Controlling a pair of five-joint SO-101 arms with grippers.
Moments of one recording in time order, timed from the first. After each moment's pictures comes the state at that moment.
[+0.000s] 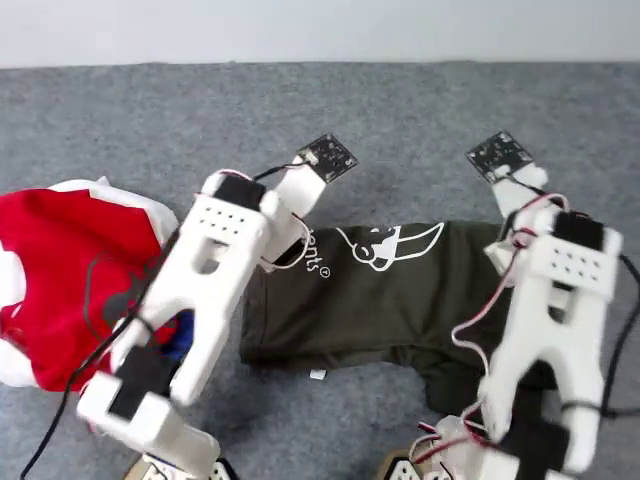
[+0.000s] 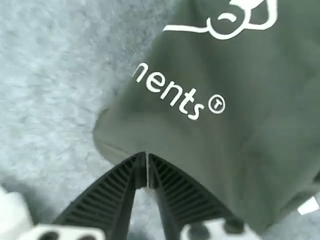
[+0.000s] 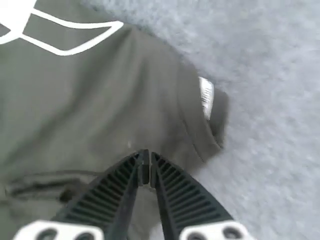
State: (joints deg) left arm 16.8 9.6 7.7 74.9 -17.6; right arm 16.1 -11.4 23.8 62.9 46.7
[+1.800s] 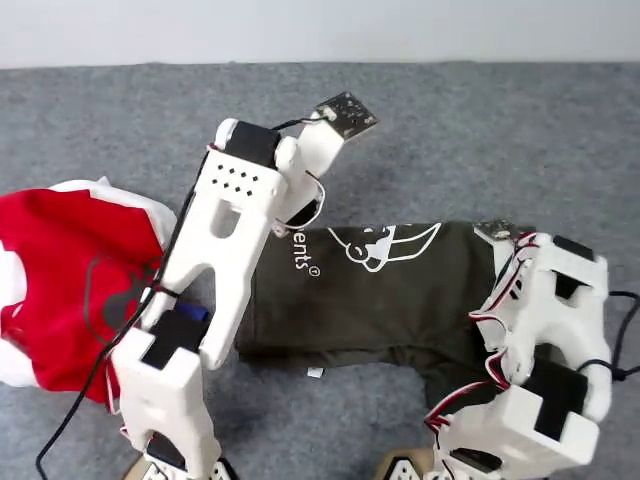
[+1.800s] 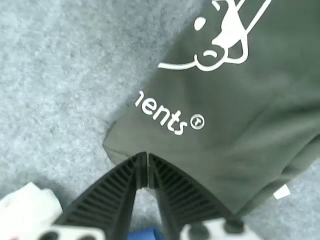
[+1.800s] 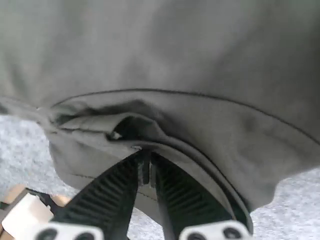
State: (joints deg) left arm 17.9 20.4 -26.5 98.9 -18.2; right arm 23.1 1.5 32.1 76.5 38.5
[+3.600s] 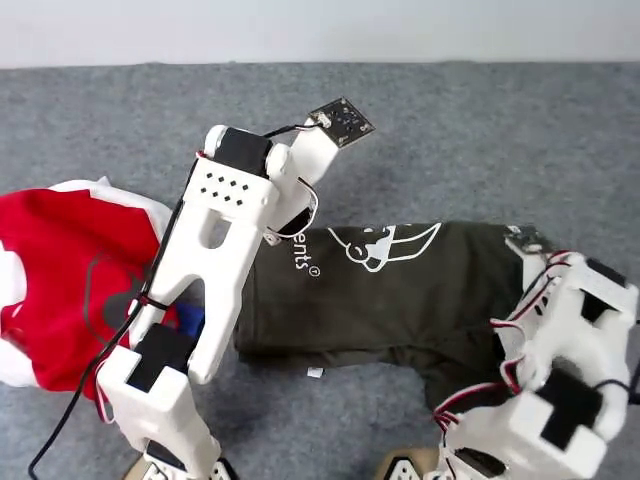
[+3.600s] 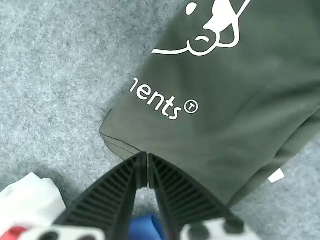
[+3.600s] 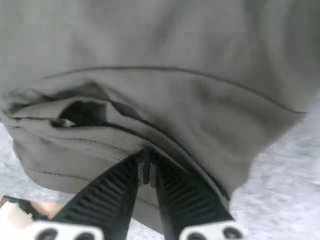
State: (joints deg) left arm 17.8 14.7 -21.1 99.0 -19.4; right arm 32.2 1.5 35.5 72.4 42.9
